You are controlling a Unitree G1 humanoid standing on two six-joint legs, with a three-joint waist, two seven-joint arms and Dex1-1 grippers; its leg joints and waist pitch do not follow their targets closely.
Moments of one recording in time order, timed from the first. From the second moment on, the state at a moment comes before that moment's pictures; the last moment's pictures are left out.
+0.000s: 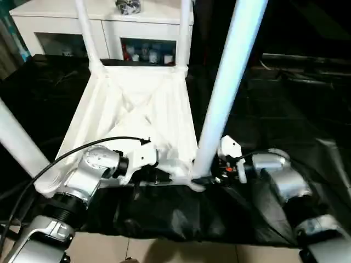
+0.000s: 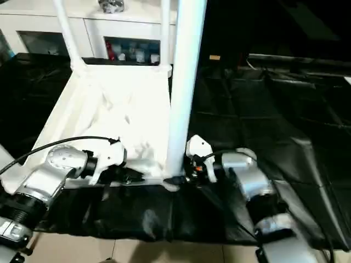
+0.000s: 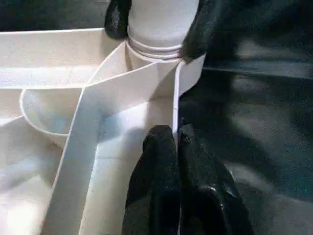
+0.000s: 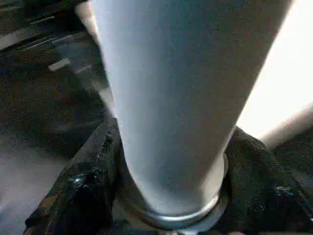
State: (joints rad) left arm -0.50 0.36 -0.27 0.50 0.08 0.04 -1.10; right arm -0.51 -0.22 0.14 0.71 0.05 -0.03 0.98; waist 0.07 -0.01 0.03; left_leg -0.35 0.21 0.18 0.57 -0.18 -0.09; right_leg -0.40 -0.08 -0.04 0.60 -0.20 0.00
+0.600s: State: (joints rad) left arm -0.50 0.20 -0.29 0.49 0.17 0.10 -0.87; right arm -0.47 -0.06 0.03 0.68 0.00 -0.03 0.49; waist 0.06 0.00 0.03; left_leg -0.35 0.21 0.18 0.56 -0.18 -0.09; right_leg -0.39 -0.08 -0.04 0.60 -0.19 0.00
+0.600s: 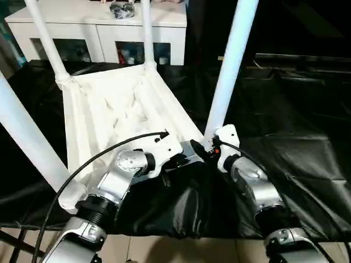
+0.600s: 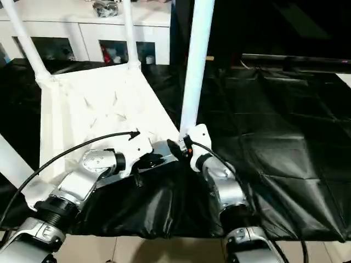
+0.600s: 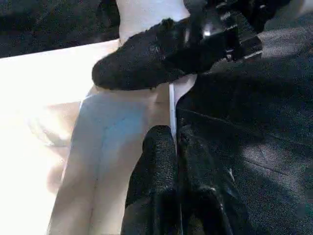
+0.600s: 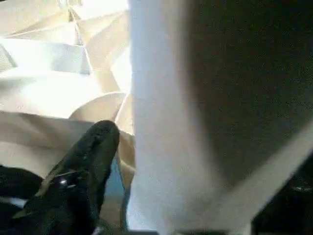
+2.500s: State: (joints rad) left arm -0.52 0.18 -0.28 0.52 0.17 0.17 -0.83; right arm -0.48 -0.03 0.01 0.67 0.00 0.08 0.42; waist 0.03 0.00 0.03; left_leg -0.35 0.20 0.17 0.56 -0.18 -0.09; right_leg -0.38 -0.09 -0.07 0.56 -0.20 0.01
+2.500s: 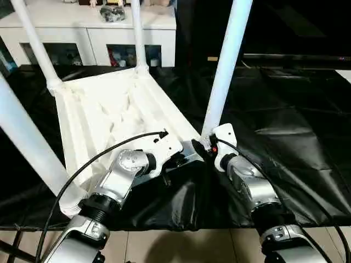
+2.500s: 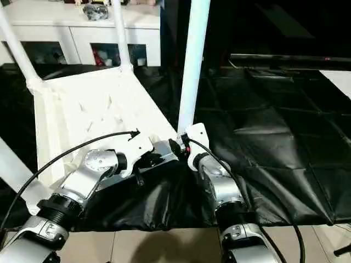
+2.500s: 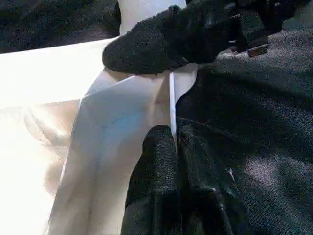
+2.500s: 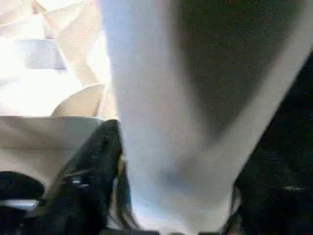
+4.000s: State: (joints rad) left arm -0.47 0.41 -0.30 0.44 0.02 0.03 -1.25; right arm -0.40 -0.29 0.18 0.47 0.12 0.09 1.17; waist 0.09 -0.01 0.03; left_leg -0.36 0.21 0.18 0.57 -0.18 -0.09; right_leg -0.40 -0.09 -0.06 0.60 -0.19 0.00
